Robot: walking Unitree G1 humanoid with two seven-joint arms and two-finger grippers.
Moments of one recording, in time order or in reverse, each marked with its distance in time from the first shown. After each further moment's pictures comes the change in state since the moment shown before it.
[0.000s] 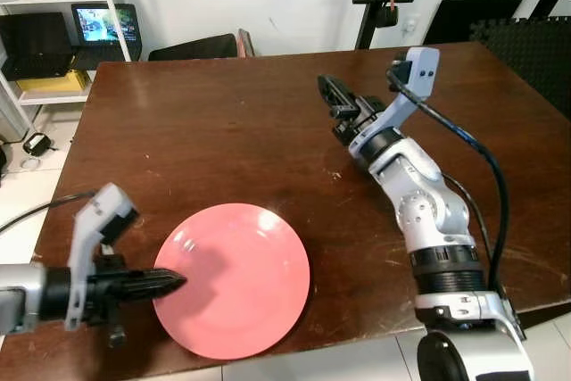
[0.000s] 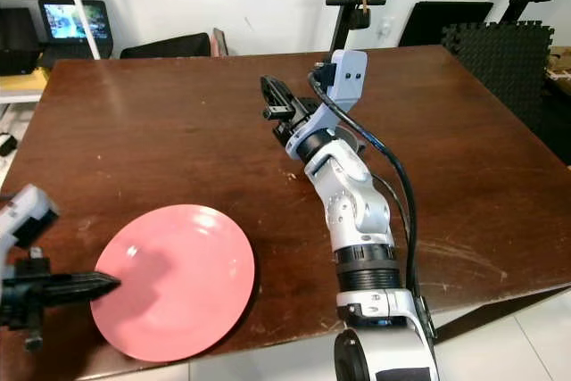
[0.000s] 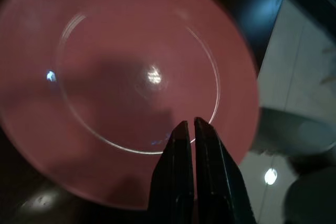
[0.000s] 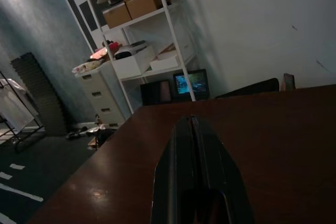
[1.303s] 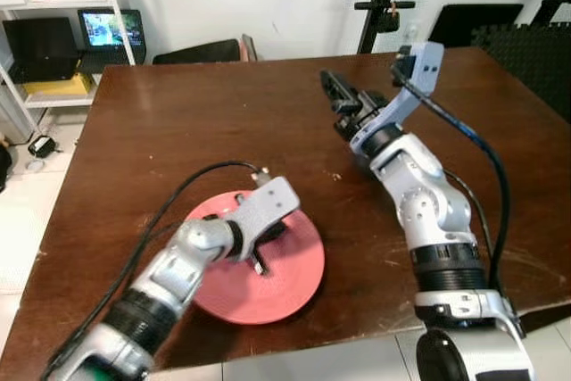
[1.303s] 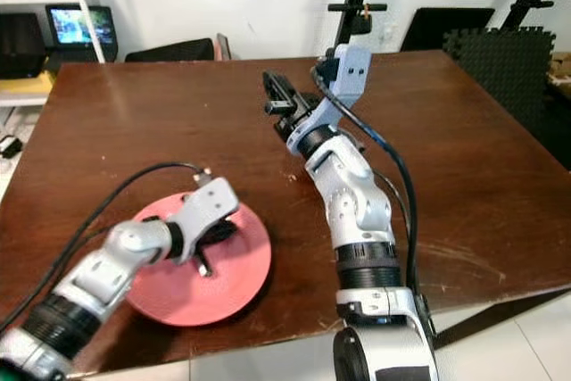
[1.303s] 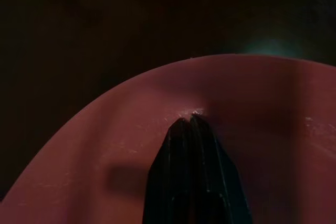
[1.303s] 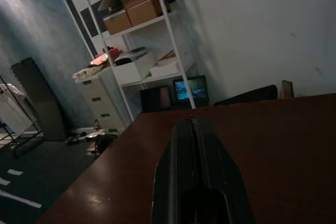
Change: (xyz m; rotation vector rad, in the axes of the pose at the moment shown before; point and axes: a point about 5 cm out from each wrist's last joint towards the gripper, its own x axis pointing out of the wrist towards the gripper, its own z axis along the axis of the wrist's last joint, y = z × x) left arm 0.178 0.025 0.061 0.498 -0.030 0.280; right arm 0.001 0.000 0.006 -0.001 -0.012 -0.017
